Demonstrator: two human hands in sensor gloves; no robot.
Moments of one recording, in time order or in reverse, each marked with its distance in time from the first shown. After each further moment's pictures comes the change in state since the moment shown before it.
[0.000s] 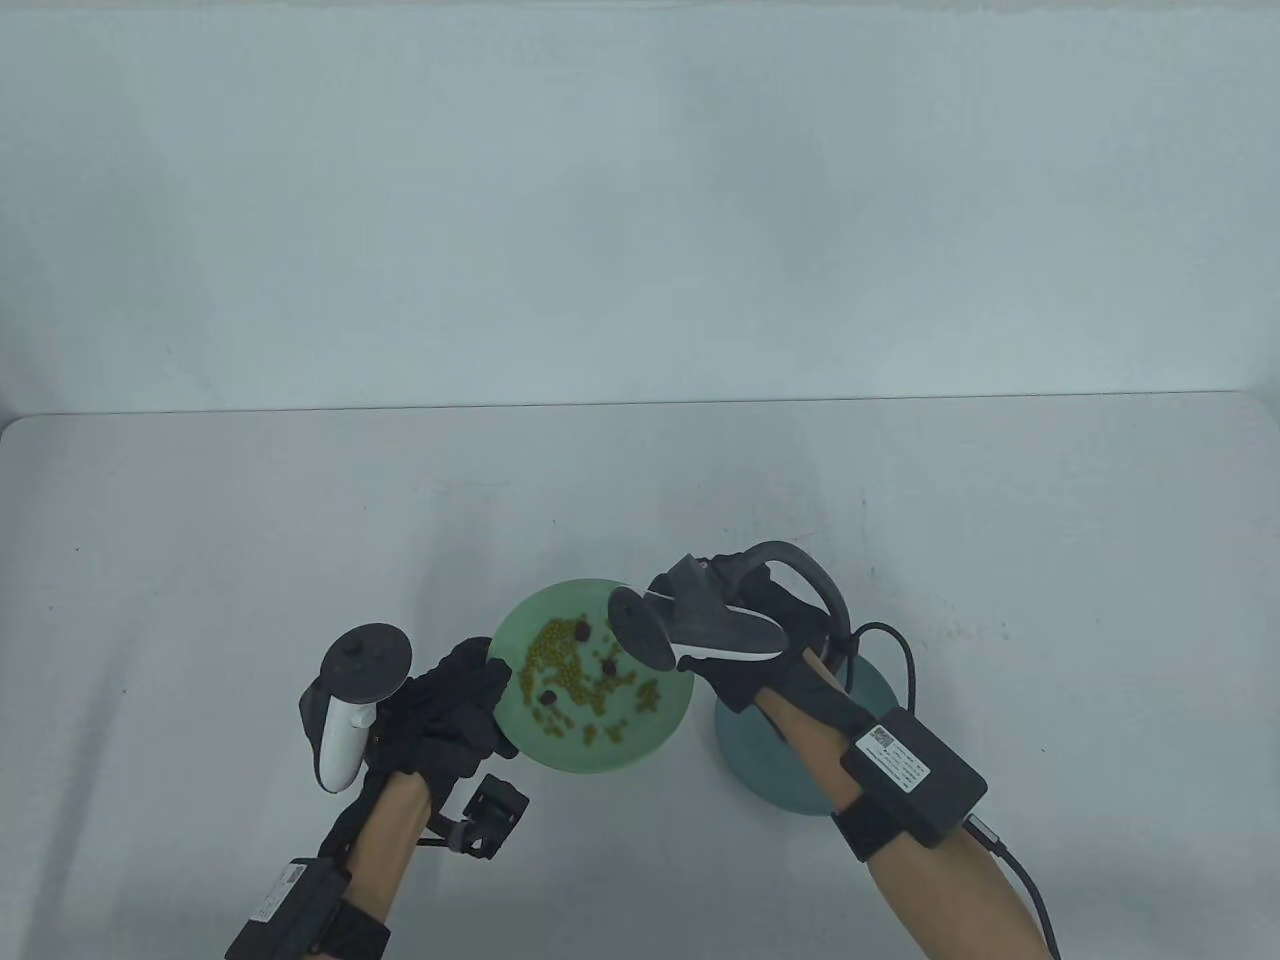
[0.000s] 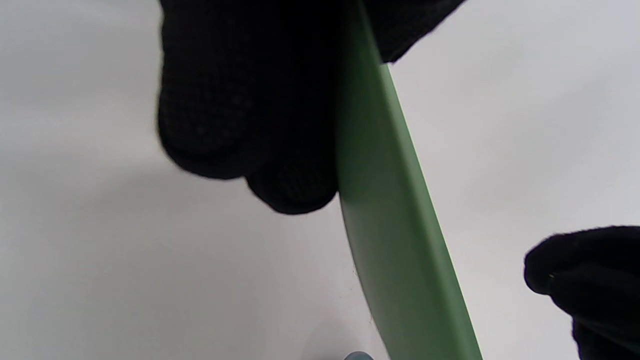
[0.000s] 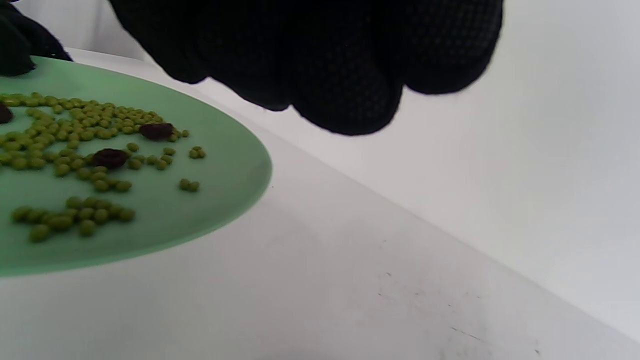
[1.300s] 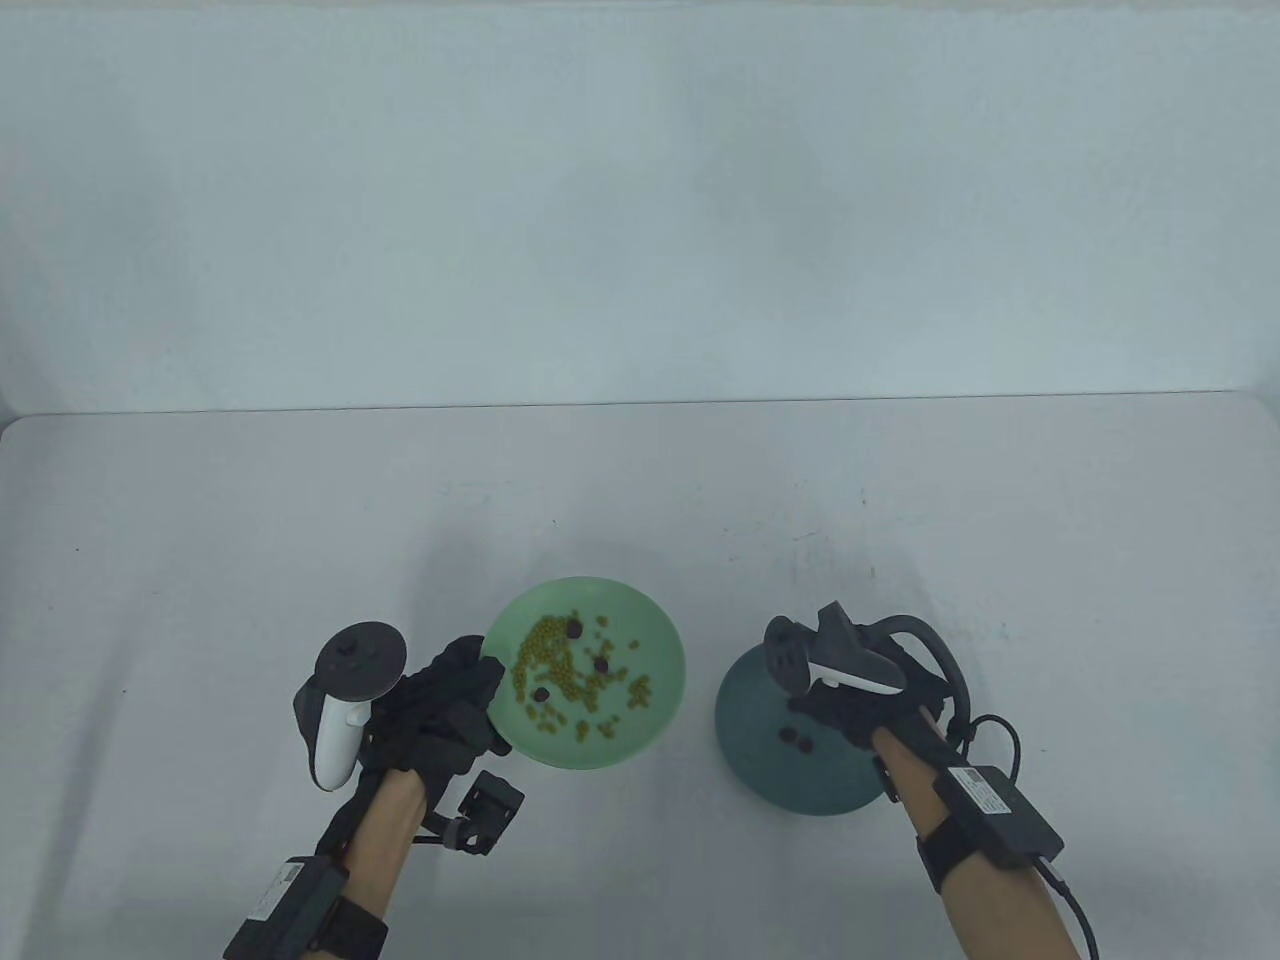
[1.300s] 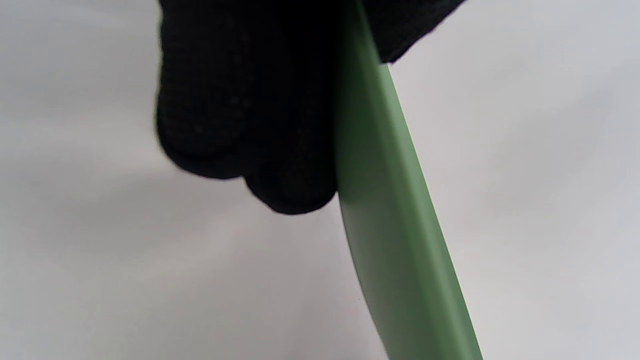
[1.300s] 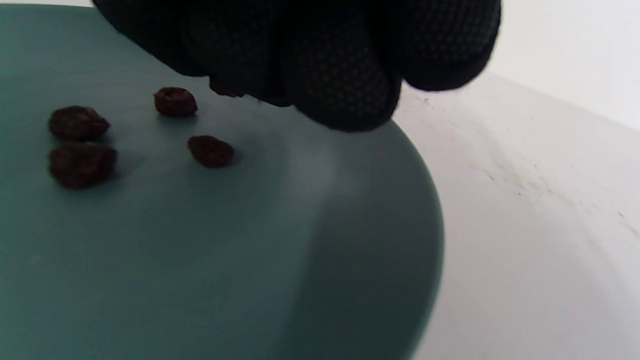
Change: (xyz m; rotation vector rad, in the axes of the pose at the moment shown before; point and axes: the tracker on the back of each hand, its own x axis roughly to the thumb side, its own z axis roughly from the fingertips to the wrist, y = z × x) left_hand -0.001 0.004 0.000 0.019 0.014 -0.013; right_hand -0.087 0.171 0.033 0.347 0.236 -0.116
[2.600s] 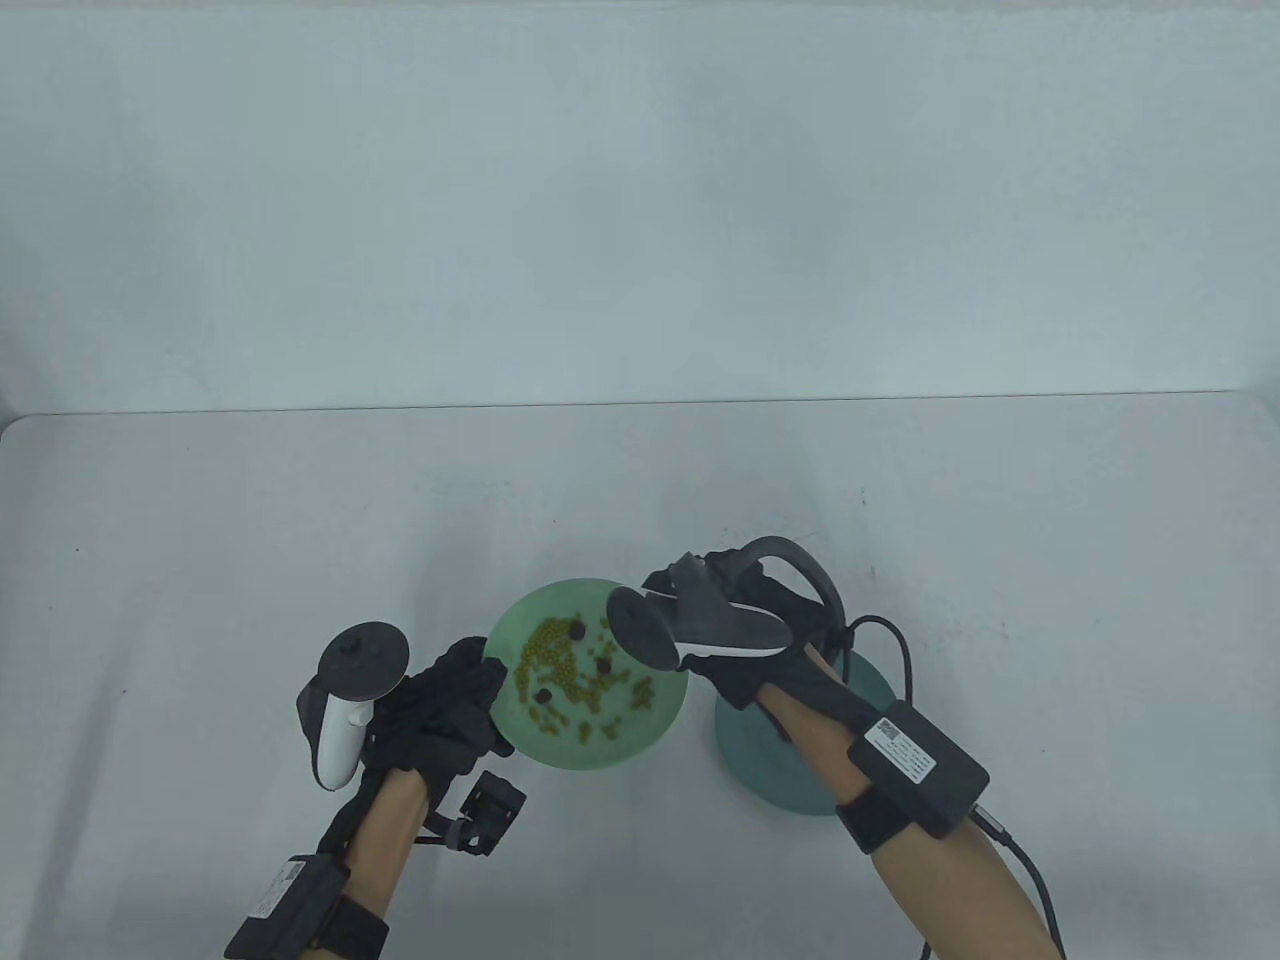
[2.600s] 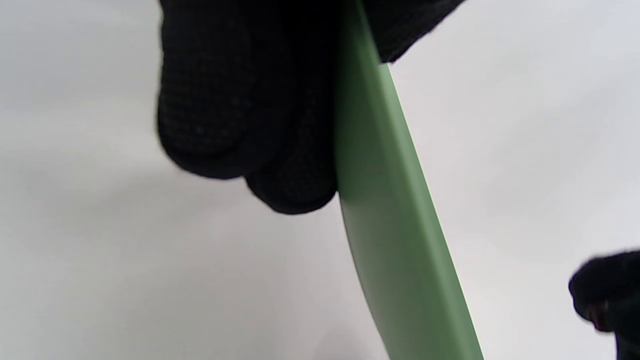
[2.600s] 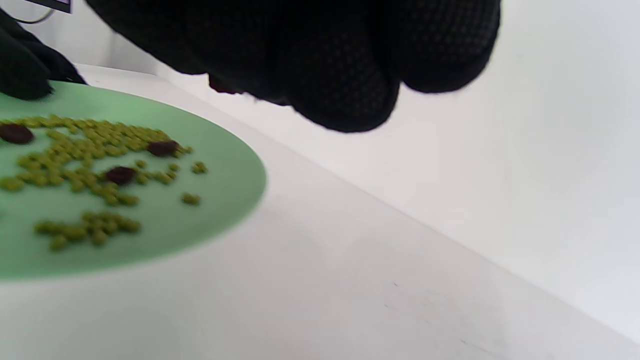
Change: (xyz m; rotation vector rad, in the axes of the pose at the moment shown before) left_hand 0.001 -0.002 0.000 -0.008 0.005 0.009; right_hand 0.078 -0.157 0.057 -0.366 -0.240 0.090
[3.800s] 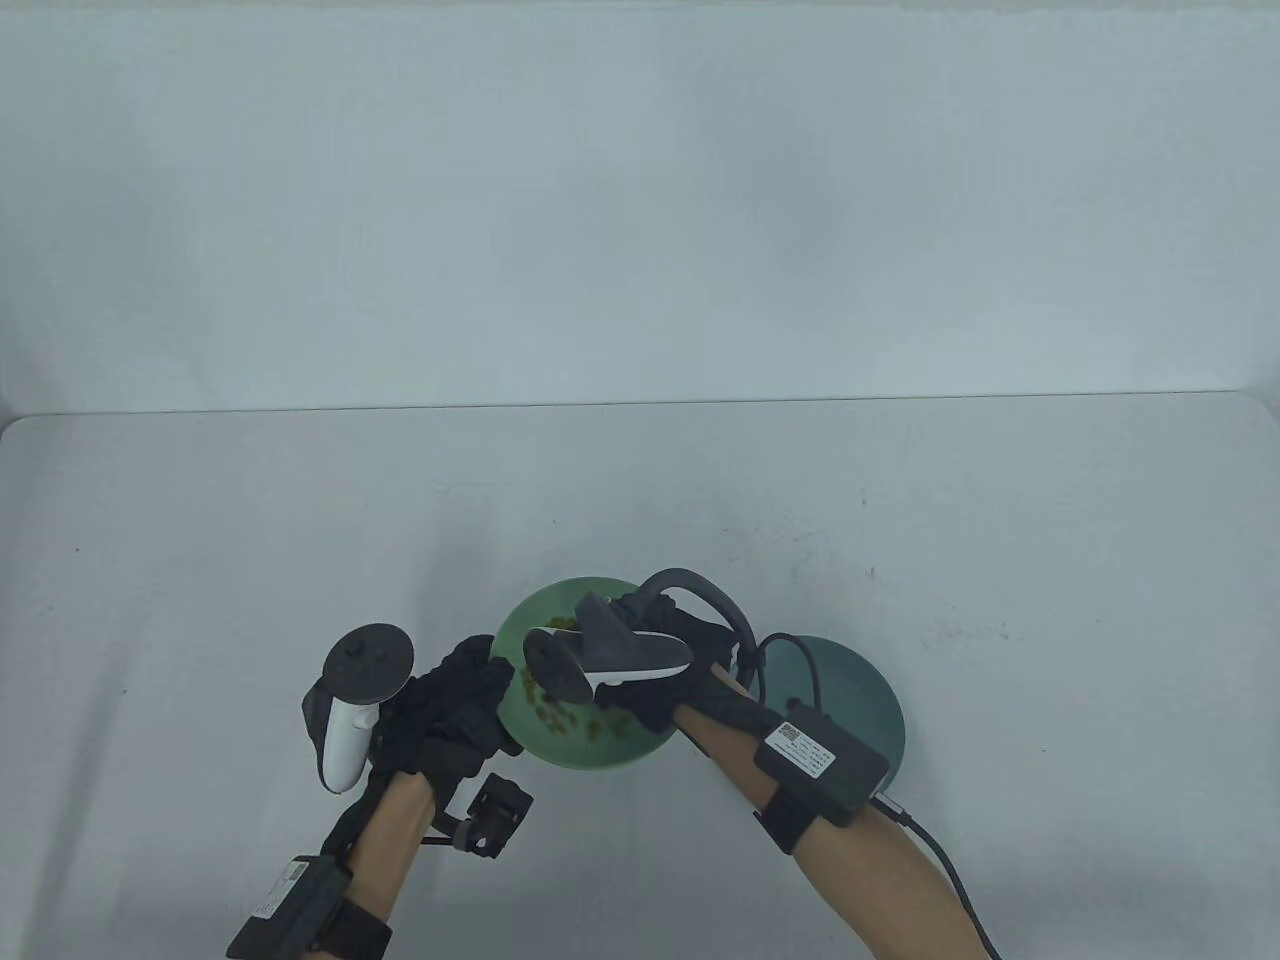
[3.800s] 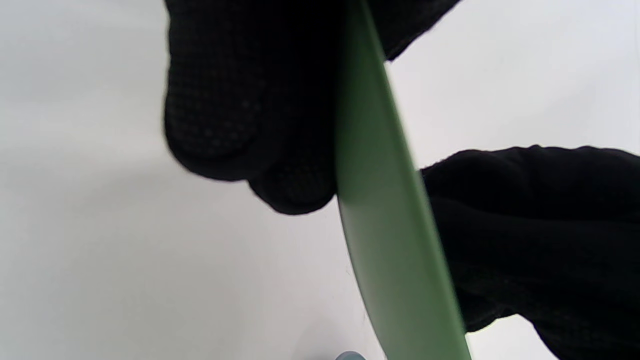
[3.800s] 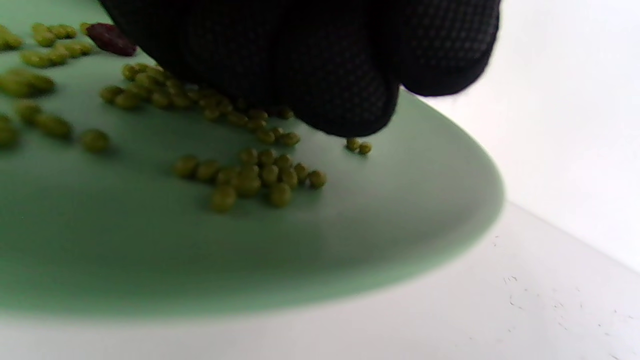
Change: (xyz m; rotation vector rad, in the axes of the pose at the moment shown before) left_hand 0.004 -0.006 0.001 -0.011 -0.032 0.025; right_hand 0.080 0.026 -0.043 0.078 -0.169 0.001
